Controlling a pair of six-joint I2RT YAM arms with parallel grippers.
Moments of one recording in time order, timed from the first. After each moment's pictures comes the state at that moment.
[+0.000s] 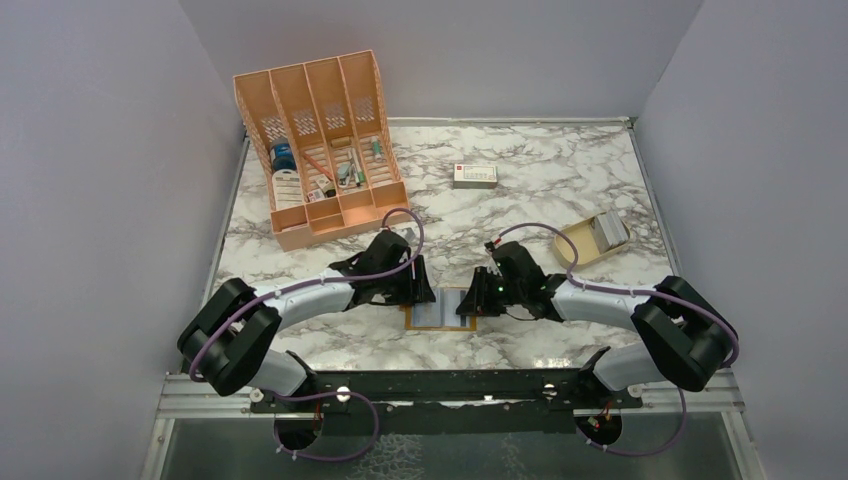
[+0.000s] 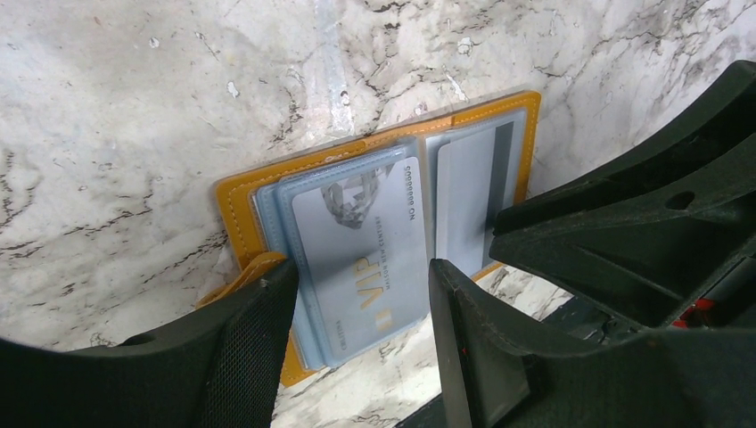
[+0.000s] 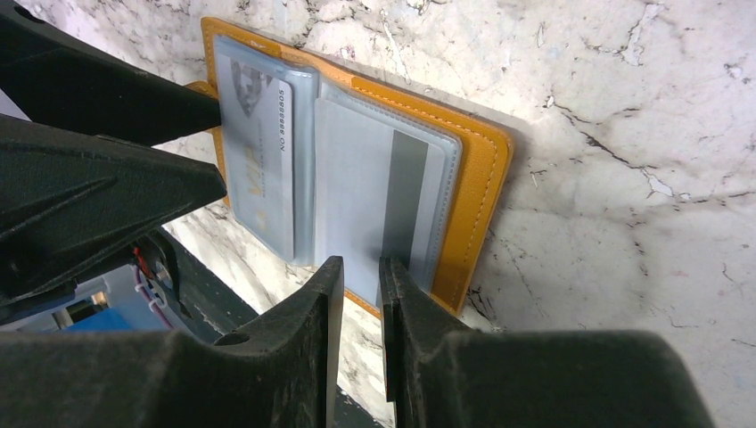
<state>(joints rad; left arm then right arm) -0.72 1.41 0.63 -0.11 0.21 -0.76 0.73 1.40 0.50 0.08 -0.28 0.82</state>
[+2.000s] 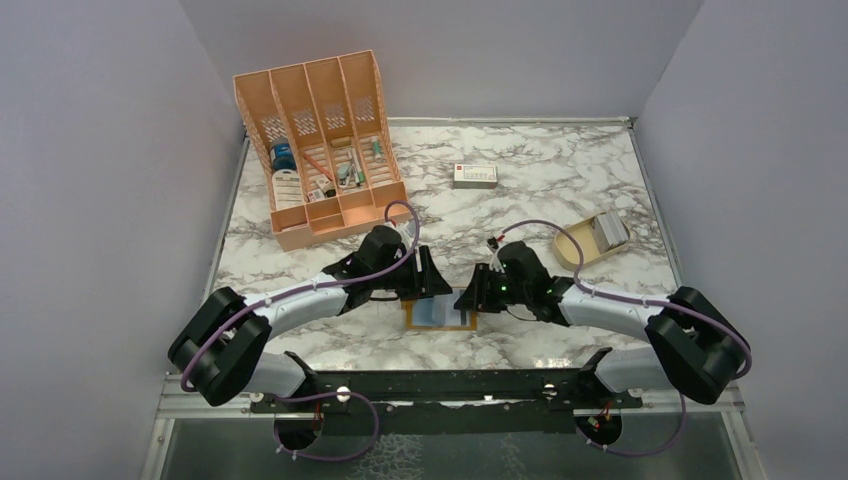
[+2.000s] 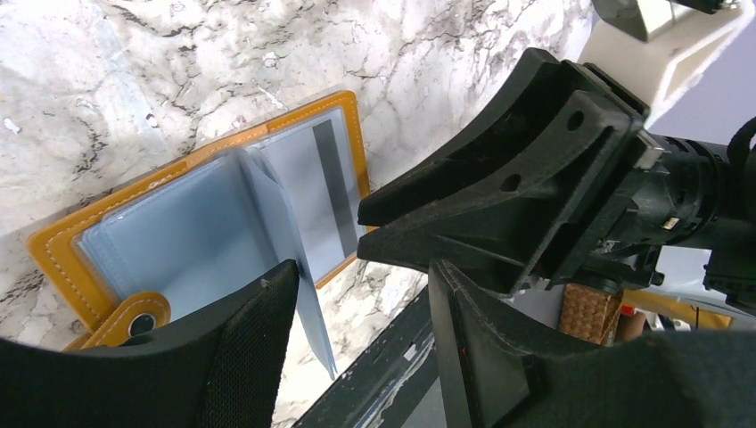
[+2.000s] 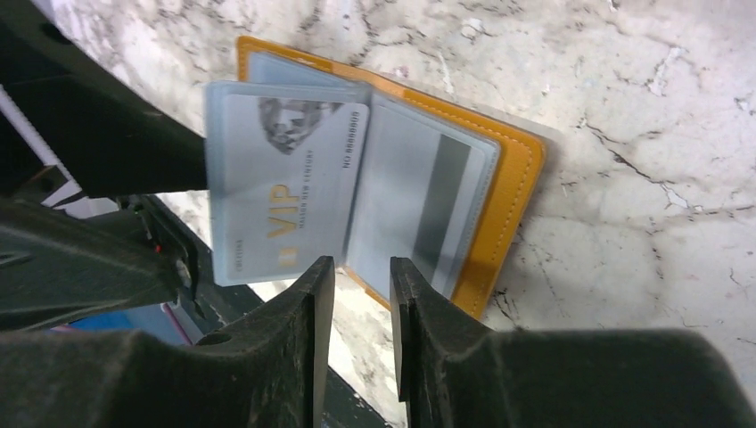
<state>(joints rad) -0.71 1.34 0.59 0.10 0.41 -0.89 0.73 1.34 0.47 0.12 -0.29 0.81</state>
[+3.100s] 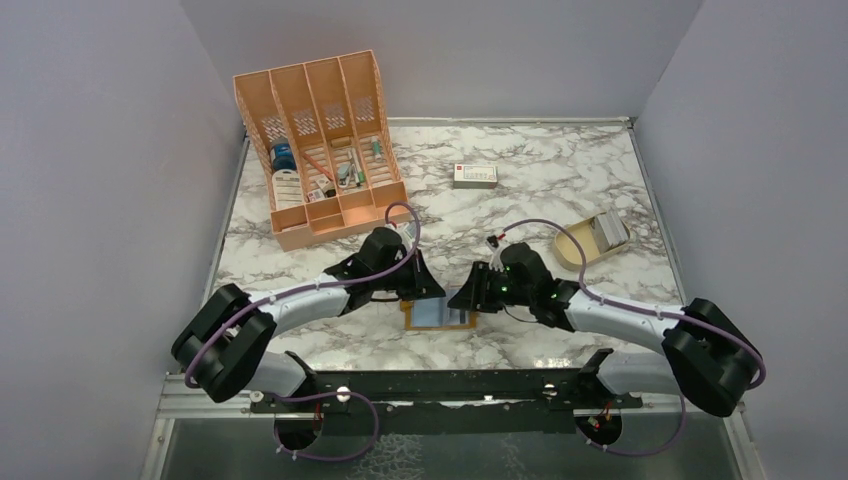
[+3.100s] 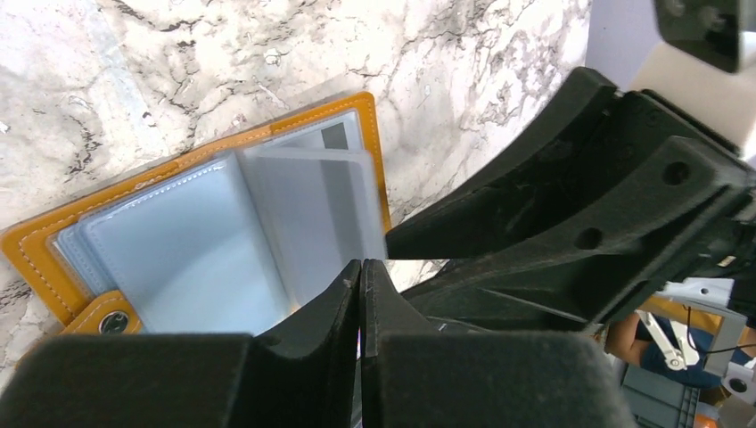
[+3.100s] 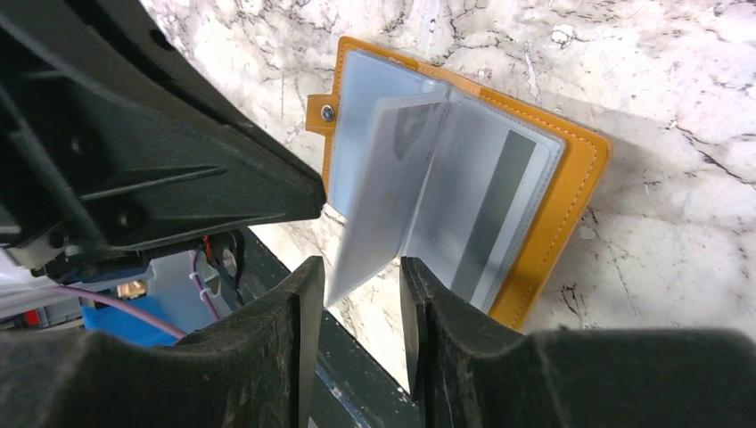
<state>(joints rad) -0.71 1.36 0.58 0.15 0.42 -0.91 0.77 1.26 0.46 0.16 -0.29 0.86</state>
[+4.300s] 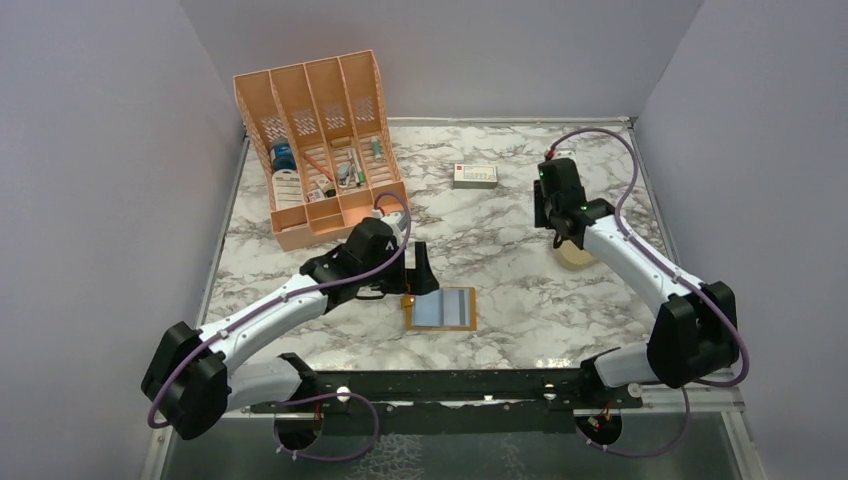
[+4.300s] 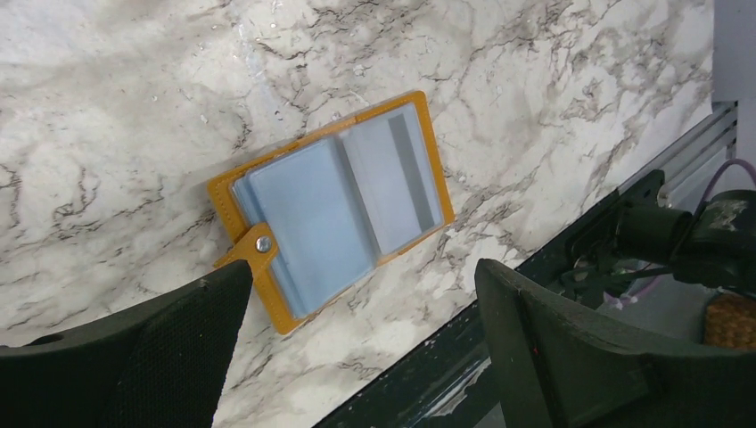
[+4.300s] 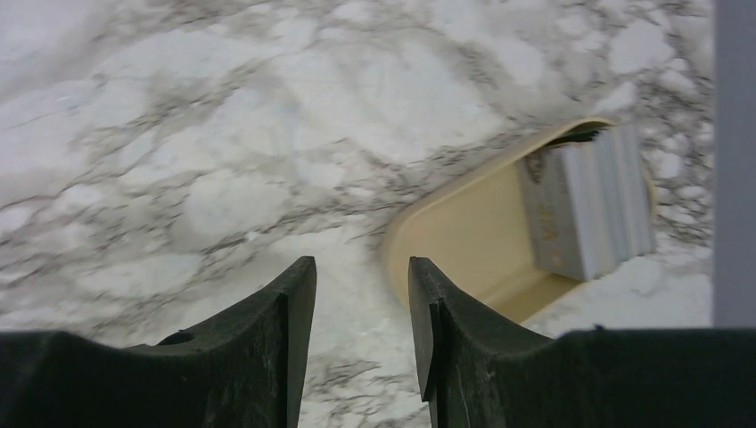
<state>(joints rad) -0.71 1.17 0.71 -0.28 0.22 -0.66 0.39 1.39 1.03 -0.45 0.40 0.18</state>
